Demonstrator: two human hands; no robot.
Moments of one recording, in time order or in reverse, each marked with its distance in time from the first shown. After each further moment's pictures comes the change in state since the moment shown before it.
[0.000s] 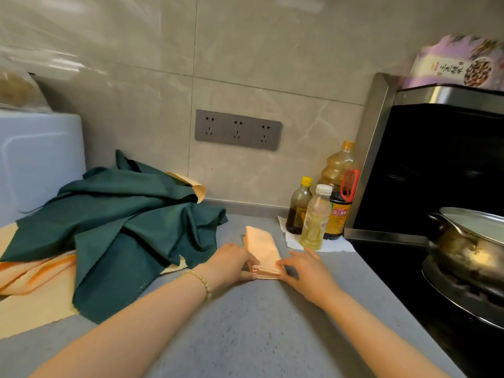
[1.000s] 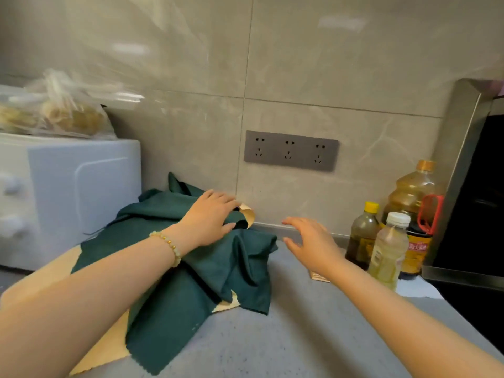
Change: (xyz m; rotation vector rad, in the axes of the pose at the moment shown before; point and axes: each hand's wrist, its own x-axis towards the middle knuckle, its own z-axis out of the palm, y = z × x) left_hand -0.020 -0.146 -0.108 0.349 0.373 -0.144; right_hand 0.132 -0.077 -0.036 0.139 0.257 -0.150
